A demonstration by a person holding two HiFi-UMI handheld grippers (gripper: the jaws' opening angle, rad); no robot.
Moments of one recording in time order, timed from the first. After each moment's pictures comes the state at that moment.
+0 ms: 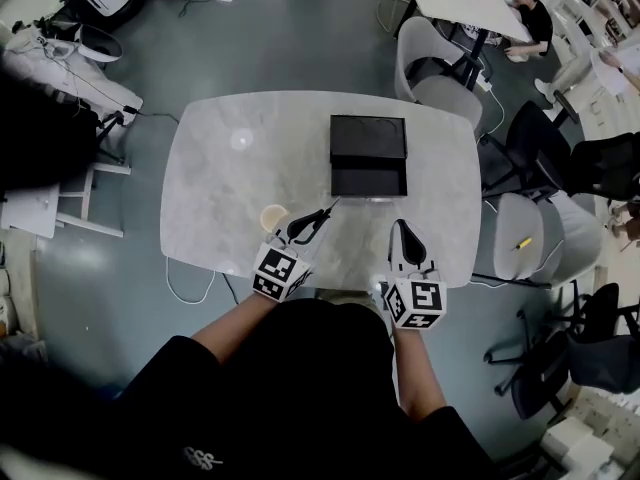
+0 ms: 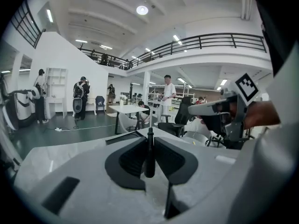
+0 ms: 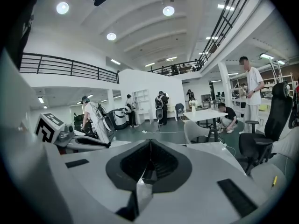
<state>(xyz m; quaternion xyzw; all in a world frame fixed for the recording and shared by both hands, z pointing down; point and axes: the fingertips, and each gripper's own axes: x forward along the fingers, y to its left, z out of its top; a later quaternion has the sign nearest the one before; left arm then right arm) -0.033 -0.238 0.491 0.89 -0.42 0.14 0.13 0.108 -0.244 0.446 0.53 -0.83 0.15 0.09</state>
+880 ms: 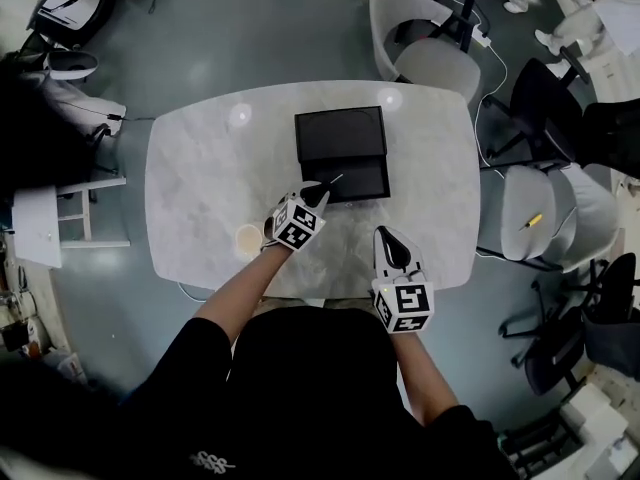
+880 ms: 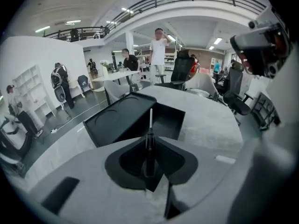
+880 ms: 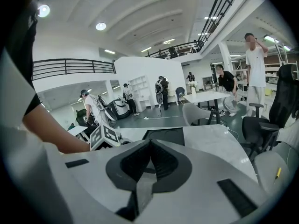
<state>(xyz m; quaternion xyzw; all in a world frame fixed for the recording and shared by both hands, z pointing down) 0.023 -0.374 0.693 0.85 -0.33 0.39 0.13 0.143 -0.300 0.520 0.49 -0.83 0.23 0.14</state>
